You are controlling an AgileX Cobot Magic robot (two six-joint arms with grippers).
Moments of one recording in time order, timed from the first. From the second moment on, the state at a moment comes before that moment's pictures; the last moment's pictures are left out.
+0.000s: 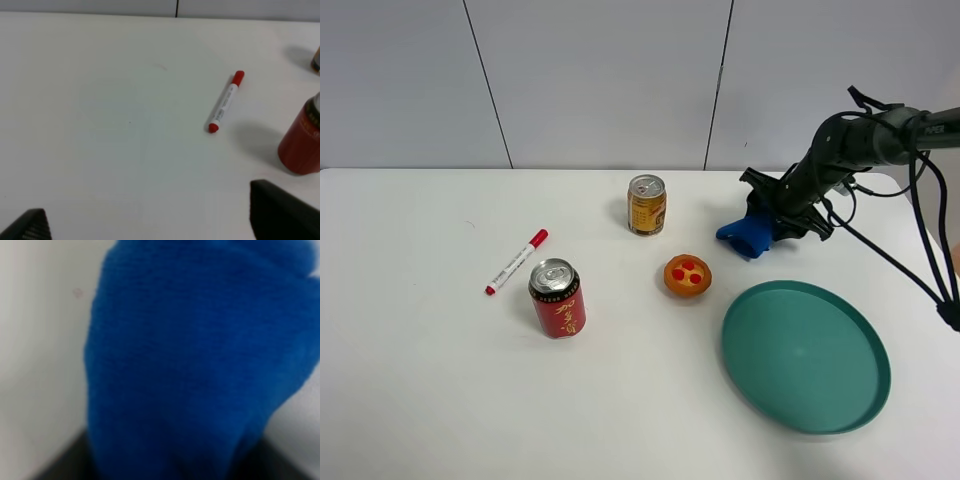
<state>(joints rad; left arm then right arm) -0.06 -0.01 -0.51 0.11 1.06 -0.15 0.08 2.20 -1.46 0.22 0.51 0.58</state>
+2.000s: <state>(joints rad) -0.06 -0.01 -0.51 0.11 1.06 -0.15 1.03 2.34 -2.07 0.28 0.87 -0.02</state>
